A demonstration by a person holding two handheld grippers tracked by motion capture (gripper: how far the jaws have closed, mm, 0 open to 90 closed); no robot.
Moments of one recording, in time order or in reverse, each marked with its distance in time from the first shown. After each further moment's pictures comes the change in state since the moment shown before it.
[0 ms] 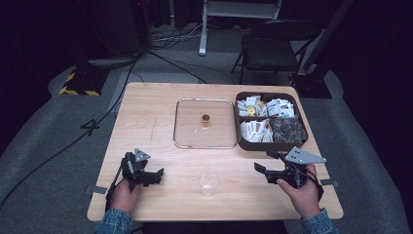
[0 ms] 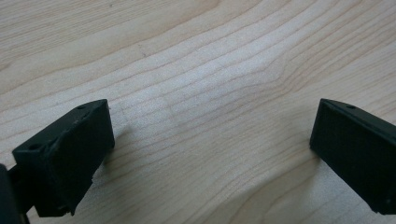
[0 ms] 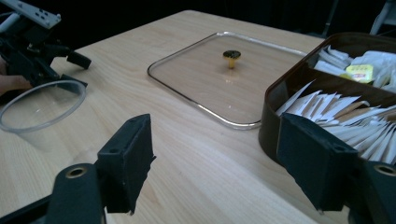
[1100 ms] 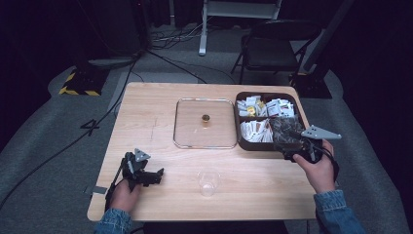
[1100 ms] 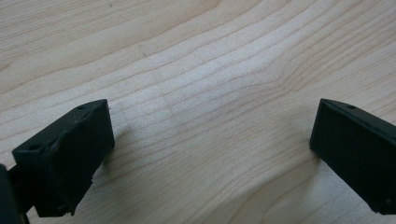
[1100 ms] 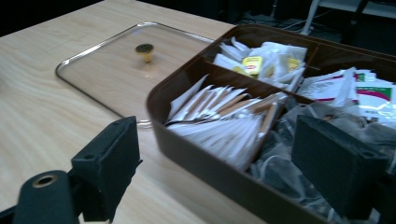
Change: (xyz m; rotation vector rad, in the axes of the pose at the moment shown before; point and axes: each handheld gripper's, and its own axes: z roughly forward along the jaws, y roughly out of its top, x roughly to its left) left arm 0.000 0.000 0.000 0.000 -0.001 0.000; right arm -0.084 0.020 -0.006 0.086 -0.172 0.043
